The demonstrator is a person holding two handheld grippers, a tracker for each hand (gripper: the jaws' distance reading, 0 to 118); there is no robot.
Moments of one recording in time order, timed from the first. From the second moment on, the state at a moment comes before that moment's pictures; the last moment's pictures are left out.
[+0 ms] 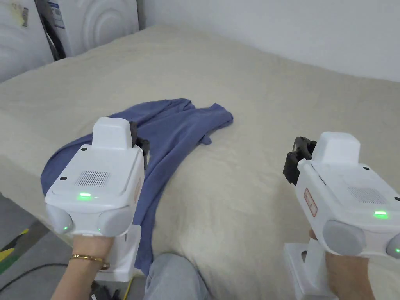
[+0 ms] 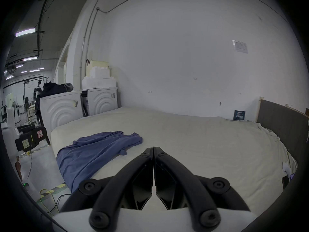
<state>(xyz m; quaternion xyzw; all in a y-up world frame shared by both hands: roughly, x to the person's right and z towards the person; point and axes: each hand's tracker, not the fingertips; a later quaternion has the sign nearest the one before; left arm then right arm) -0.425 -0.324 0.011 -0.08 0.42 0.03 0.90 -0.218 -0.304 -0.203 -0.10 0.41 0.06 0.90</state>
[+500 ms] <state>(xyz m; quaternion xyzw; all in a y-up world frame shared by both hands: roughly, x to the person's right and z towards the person) -0.449 -0.333 0.015 -0.11 0.41 0.07 0.90 -0.230 -0.310 -0.189 -0.11 0.44 0.08 0.89</state>
